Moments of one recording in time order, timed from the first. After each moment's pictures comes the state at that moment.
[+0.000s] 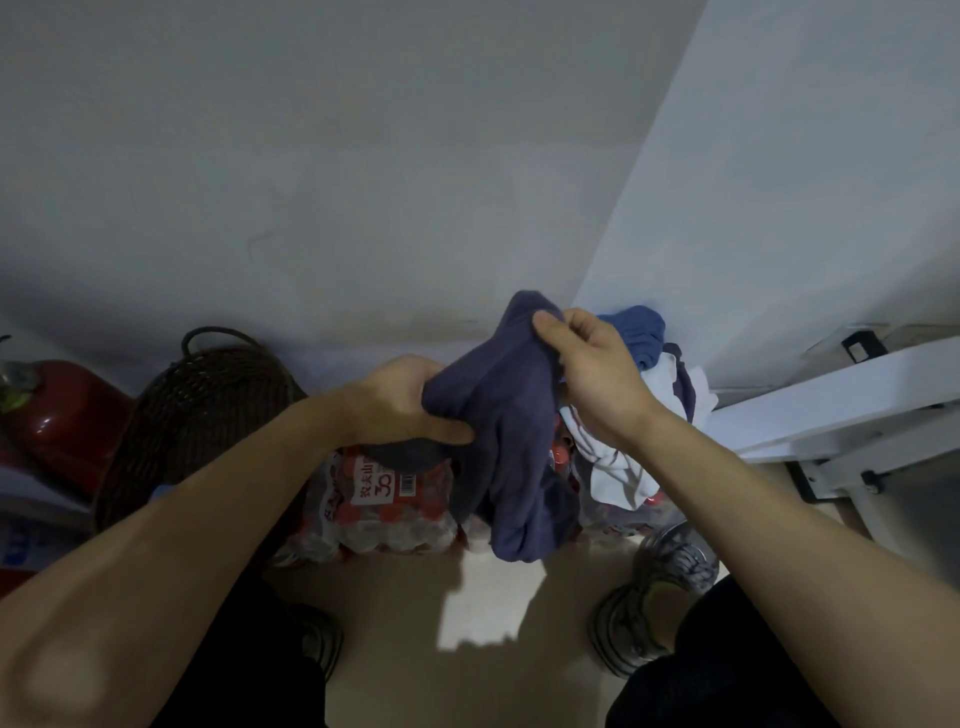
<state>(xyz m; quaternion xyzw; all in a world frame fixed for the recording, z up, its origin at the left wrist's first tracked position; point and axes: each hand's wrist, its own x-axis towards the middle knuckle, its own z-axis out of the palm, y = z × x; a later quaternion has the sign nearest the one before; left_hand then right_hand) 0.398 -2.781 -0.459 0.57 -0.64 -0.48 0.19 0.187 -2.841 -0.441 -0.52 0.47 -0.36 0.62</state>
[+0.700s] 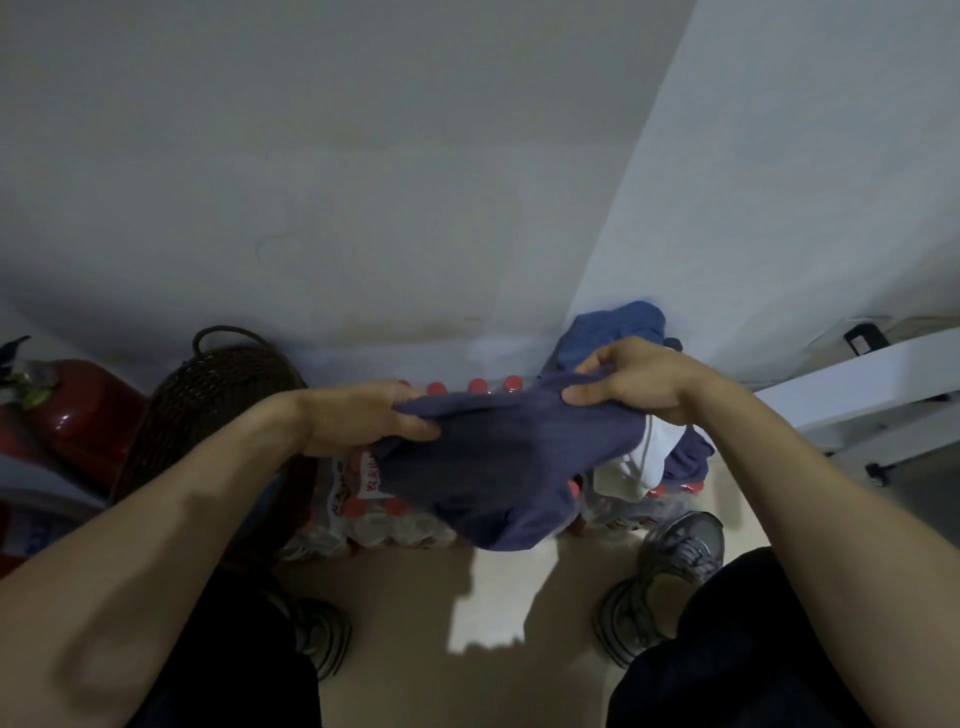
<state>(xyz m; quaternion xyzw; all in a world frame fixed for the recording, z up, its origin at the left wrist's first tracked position) 0.420 -2.759 -0.466 0.54 -0.50 -0.66 0.15 0.121 -2.882 -0.457 -0.64 0.52 -0.04 0.56</state>
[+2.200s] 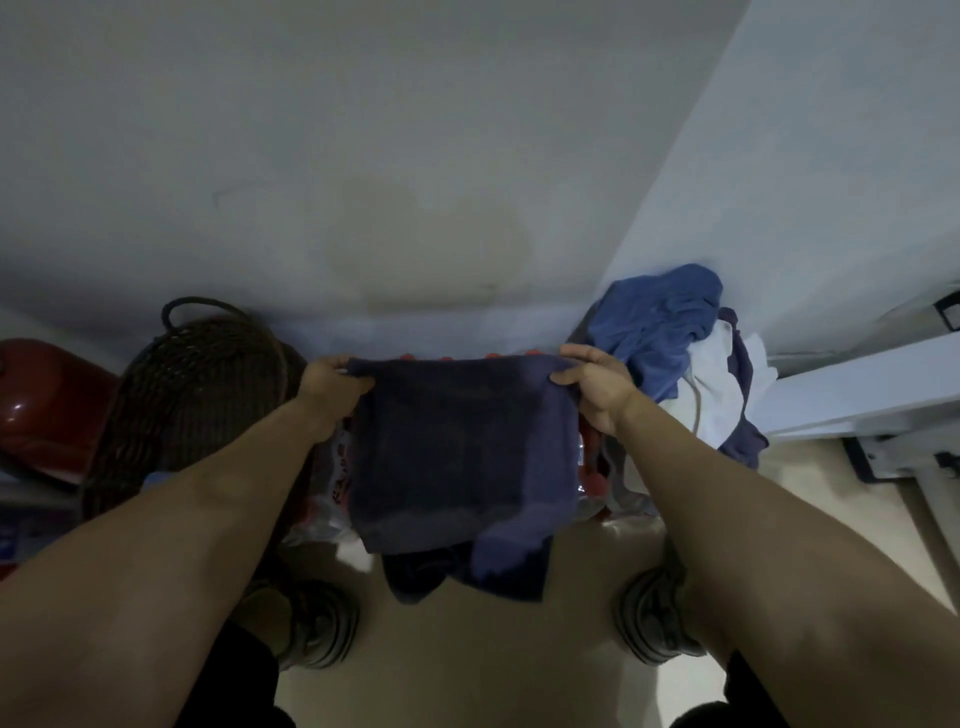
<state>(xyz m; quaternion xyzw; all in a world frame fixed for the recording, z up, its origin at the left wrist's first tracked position) 0.486 -2.802 -0.623 0.79 -0.26 -0.41 0.36 0.182 -2.920 -0.626 -0.31 0.58 -0.26 0.70</state>
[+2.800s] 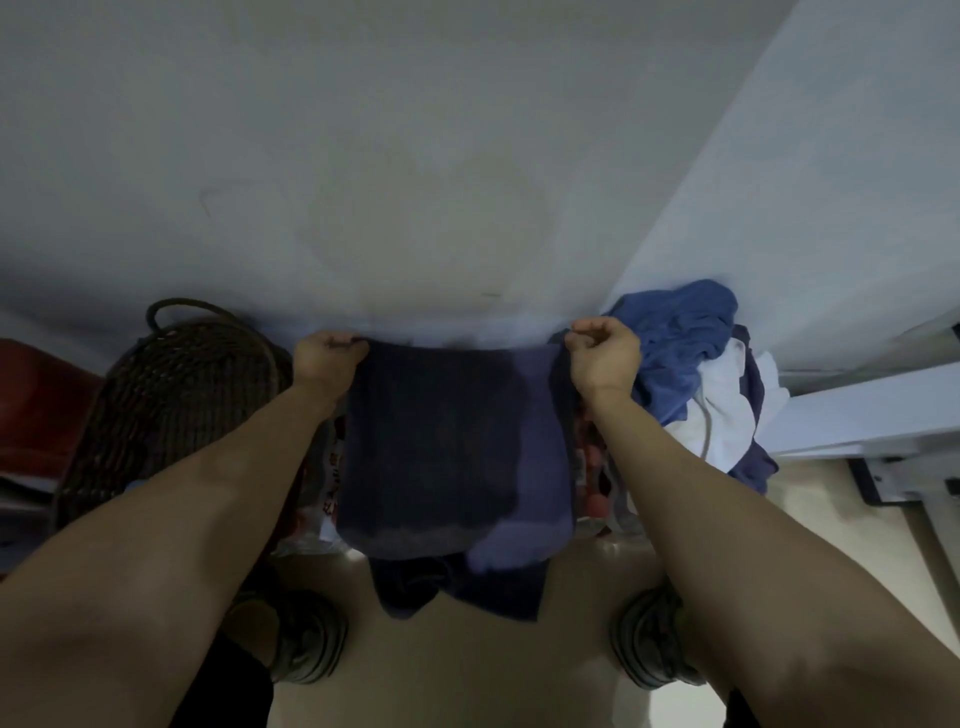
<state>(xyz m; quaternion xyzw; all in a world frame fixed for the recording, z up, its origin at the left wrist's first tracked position) 0.501 -2.846 -0.643 0.82 -0.23 -0.30 0.43 0.211 -2.951 -0.625 -0.50 0.68 -0.36 0.40</state>
